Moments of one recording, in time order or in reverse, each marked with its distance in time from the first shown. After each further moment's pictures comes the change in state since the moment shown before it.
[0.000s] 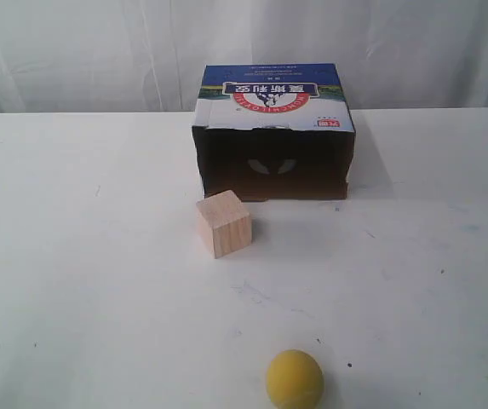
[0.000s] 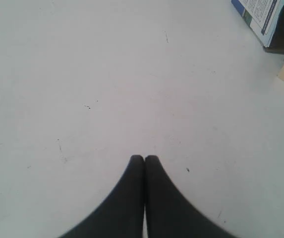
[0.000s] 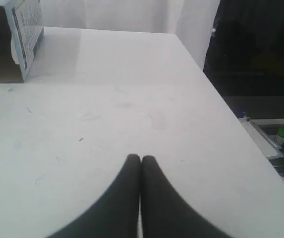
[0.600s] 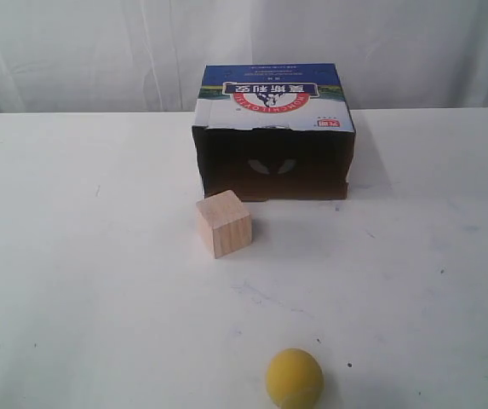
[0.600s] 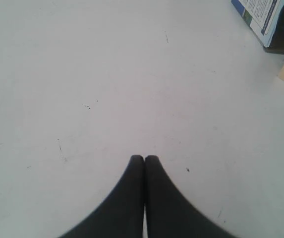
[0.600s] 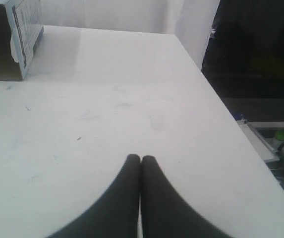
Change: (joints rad) left arm 0.000 0.000 0.000 0.000 0.000 0.000; right arm 0.000 0.000 0.000 -0.015 0.000 -0.026
